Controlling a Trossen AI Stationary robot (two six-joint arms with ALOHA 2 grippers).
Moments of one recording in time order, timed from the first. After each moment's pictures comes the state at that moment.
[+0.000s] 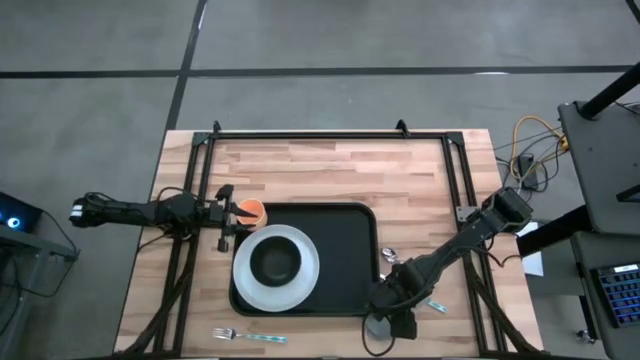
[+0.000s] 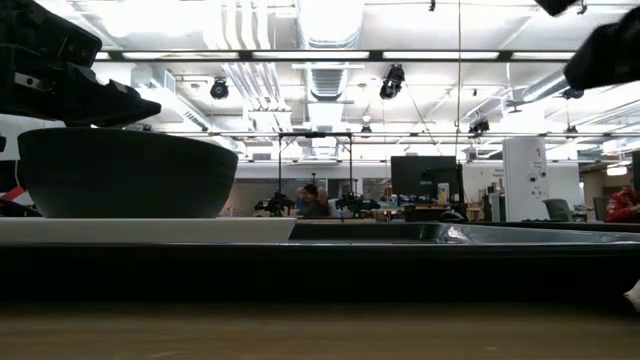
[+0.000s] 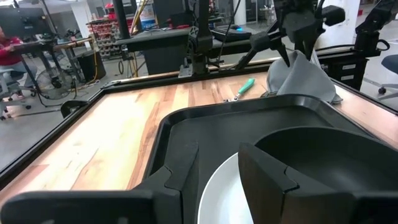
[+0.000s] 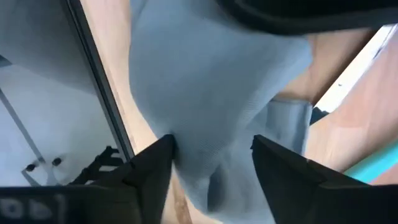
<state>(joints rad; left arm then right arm) -0.06 0.18 0.01 0.02 -0.05 0.13 0.60 1.83 1.39 -1.03 -0.31 0.78</state>
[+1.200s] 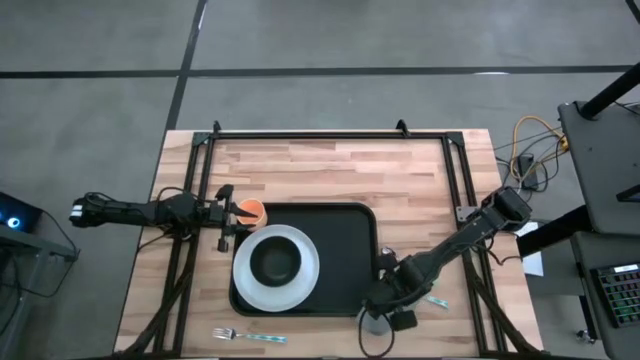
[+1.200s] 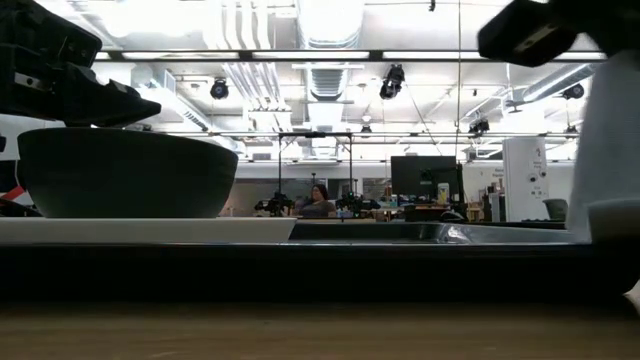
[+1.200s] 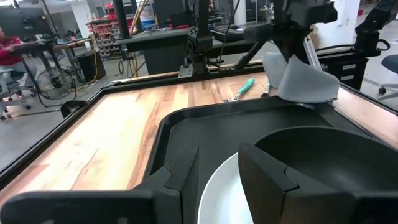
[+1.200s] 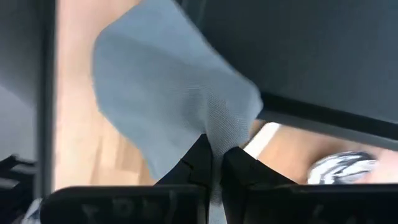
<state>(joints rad) -0.06 0.18 0.01 0.02 -0.05 0.13 0.58 1.83 1.46 -1.06 -0.05 0.40</state>
